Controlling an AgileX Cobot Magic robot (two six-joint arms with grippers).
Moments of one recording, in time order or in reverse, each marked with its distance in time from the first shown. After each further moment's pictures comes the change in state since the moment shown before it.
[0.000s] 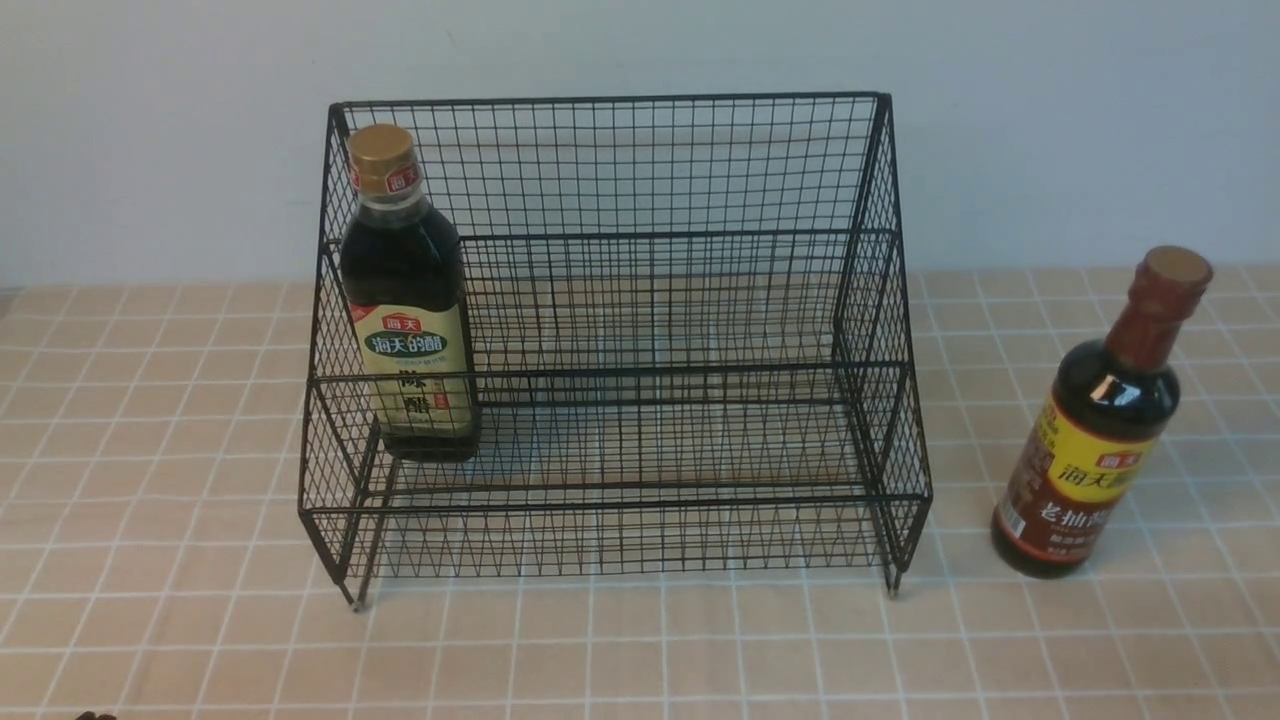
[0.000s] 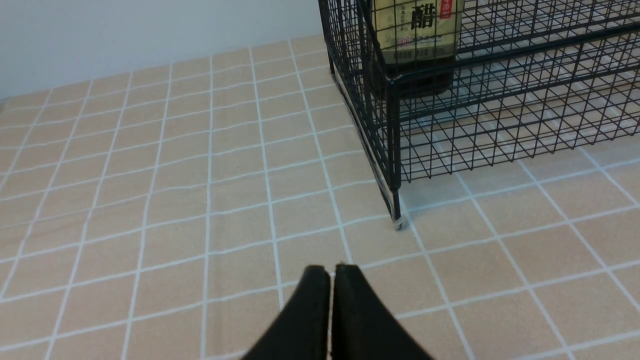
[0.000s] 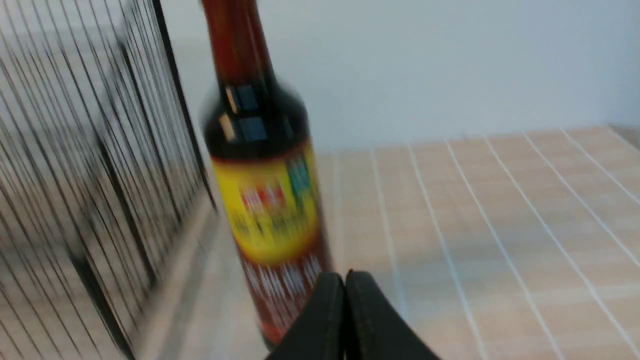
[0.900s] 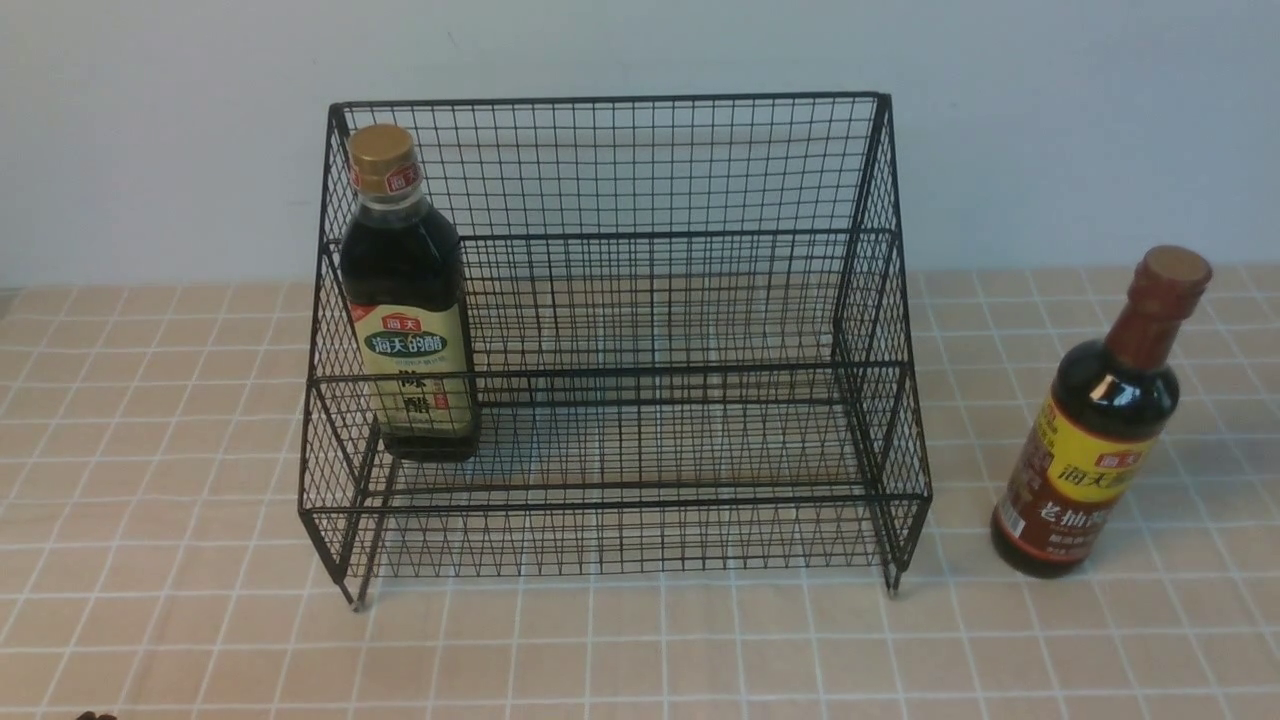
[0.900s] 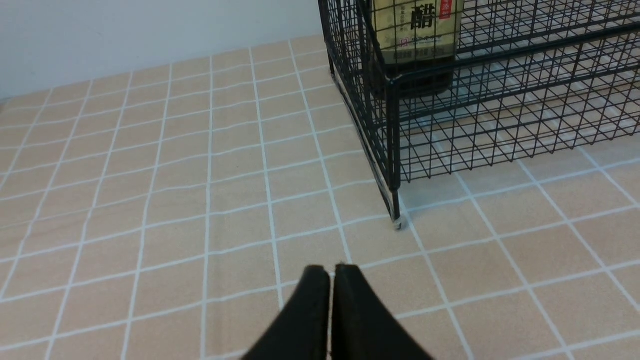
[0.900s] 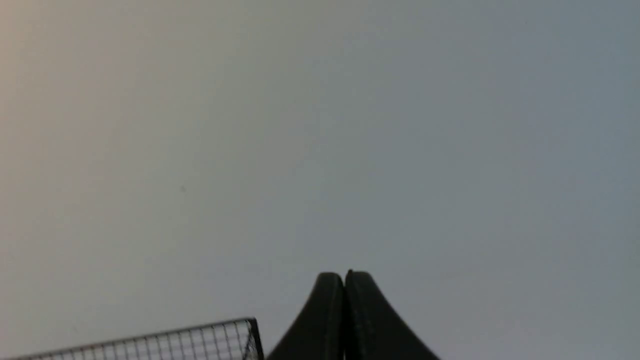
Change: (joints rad) right arm 0.000 0.313 -0.422 -0.107 -0.110 0.103; left arm 0.000 0.000 0.000 0.000 0.000 0.000
